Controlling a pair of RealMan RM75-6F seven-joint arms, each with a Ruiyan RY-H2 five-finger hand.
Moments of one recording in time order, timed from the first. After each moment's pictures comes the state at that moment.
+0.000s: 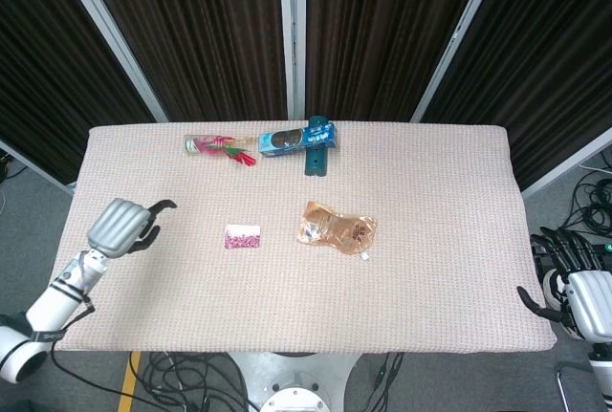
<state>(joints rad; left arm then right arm) -0.54 -1.26 -0.11 -1.35 1.61 1.01 -0.14 0.08 -1.05 0.03 -1.48 -1.62 1.54 0.33</state>
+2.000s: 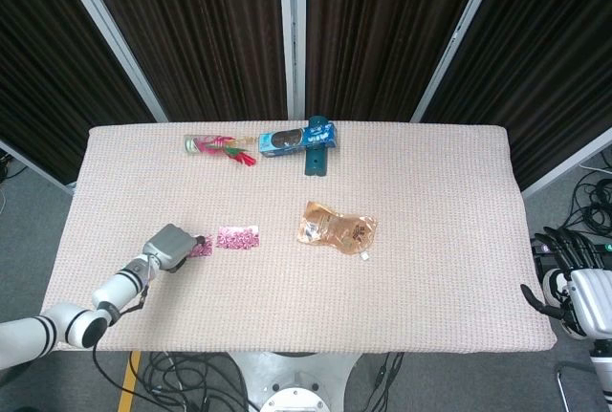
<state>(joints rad) -0.80 -1.38 0.07 -1.35 1.11 0.60 0.39 0.08 -1.06 0.03 -1.47 -1.58 1.51 0.34</state>
